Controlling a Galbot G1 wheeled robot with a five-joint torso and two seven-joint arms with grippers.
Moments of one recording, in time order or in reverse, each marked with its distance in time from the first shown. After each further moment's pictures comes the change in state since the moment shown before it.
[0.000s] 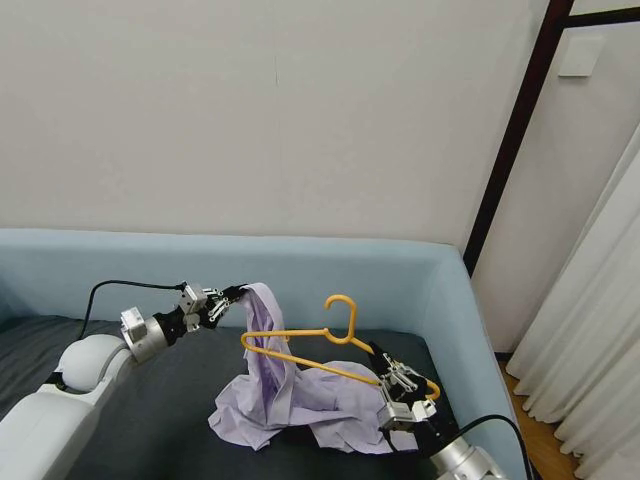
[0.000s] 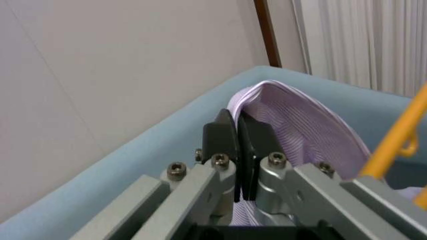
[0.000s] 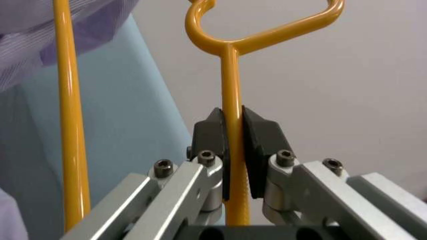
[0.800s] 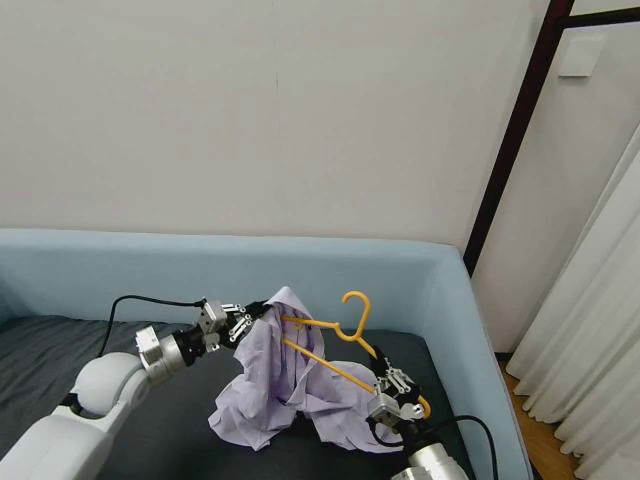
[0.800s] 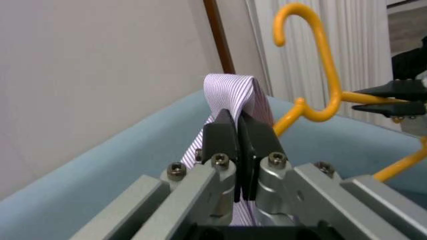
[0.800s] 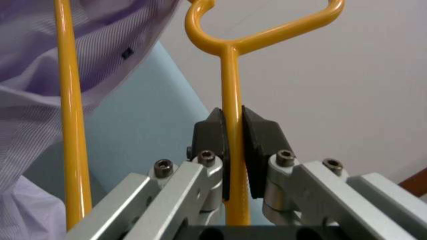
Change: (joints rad) left arm 0.126 -0.086 0.010 -0.139 0.038 -0.009 0.004; right arm 0.069 0.024 -0.142 -0.039 0.140 -0.140 0.066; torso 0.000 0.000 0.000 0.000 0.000
